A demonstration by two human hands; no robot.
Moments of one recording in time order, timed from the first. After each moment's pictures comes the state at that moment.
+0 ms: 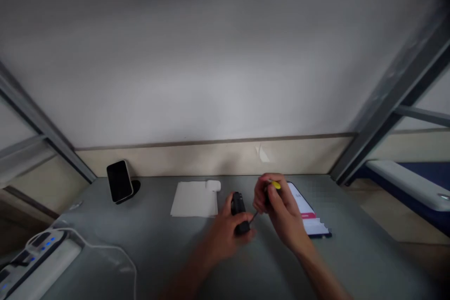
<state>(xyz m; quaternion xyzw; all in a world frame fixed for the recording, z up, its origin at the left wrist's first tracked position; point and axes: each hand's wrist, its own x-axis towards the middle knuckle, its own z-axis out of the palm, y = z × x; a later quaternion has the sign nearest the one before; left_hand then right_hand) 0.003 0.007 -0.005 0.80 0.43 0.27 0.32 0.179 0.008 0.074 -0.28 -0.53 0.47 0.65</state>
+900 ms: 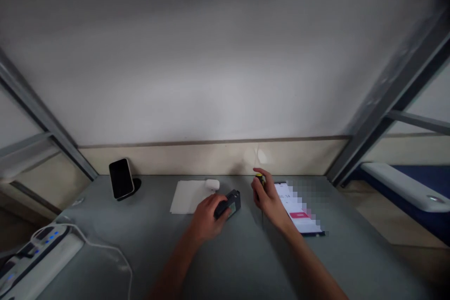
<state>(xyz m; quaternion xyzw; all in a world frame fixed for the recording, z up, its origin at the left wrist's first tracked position) -0.032 0.023 0.003 0.79 0.45 0.38 0.17 0.191 0.051 0.029 -0.47 -0.56 0.40 0.56</state>
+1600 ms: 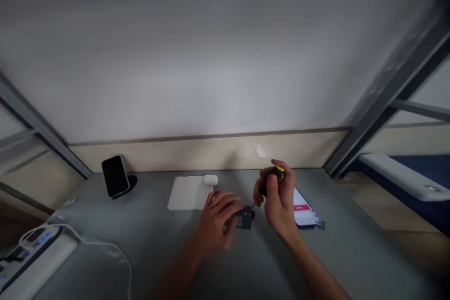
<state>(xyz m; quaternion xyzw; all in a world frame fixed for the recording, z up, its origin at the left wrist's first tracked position) -0.011 0.003 0.014 0.85 0.30 0.42 0.07 0.168 0.017 0.068 -0.36 -0.50 0.33 0.72</state>
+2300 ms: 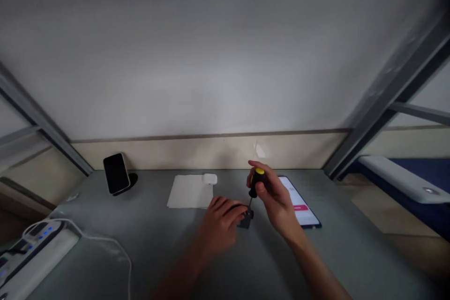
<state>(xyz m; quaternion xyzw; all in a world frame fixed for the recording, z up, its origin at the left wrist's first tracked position) 0.006 -0.002 0.005 0.85 0.34 0.40 0.03 0.187 0.011 0.074 -0.34 -0.63 0.36 0.60</state>
